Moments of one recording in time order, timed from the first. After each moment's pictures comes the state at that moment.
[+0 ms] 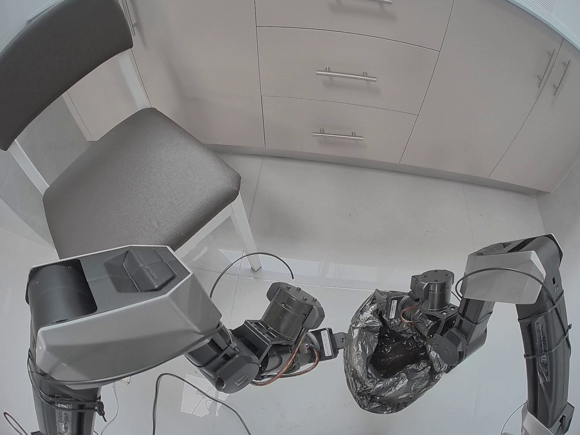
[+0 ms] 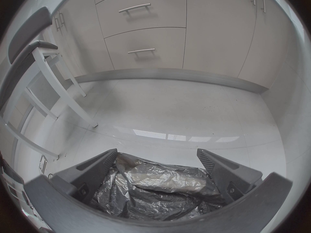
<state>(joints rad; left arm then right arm) -0.81 2.31 -0.97 -0.60 -0.04 -0.81 0.34 2.52 -0.71 -1.40 -0.26 0.13</state>
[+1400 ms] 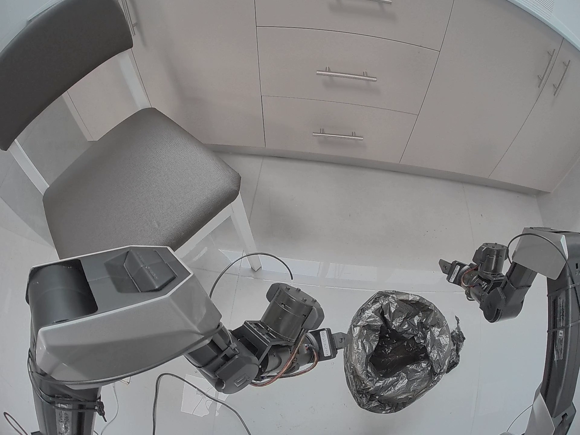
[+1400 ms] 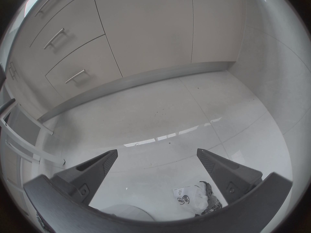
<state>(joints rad) -0.81 2.31 -0.96 -0.61 -0.03 -0.81 -0.09 2.54 -0.92 -1.23 -0.06 0.29</state>
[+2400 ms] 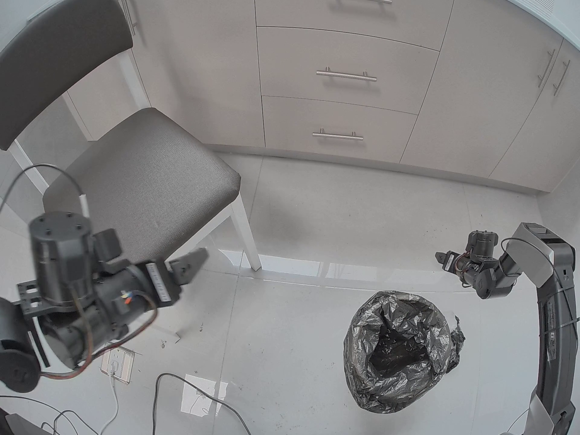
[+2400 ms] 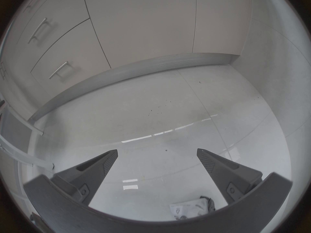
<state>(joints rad) -0.62 1.44 -0.51 -0.57 0.30 -0.57 -0.12 2.67 -1.33 -0.87 -0.05 0.28</state>
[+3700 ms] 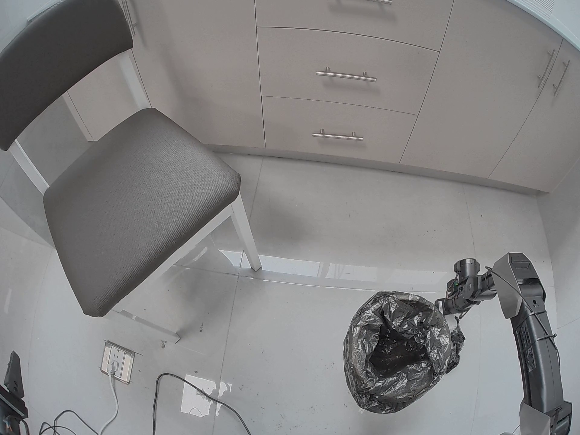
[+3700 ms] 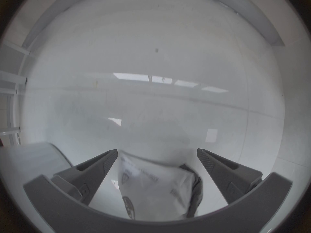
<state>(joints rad) 0.10 0.14 -0.28 0.32 0.36 -0.36 -0.19 3.06 -2.00 -0.02 0.02 -0.17</state>
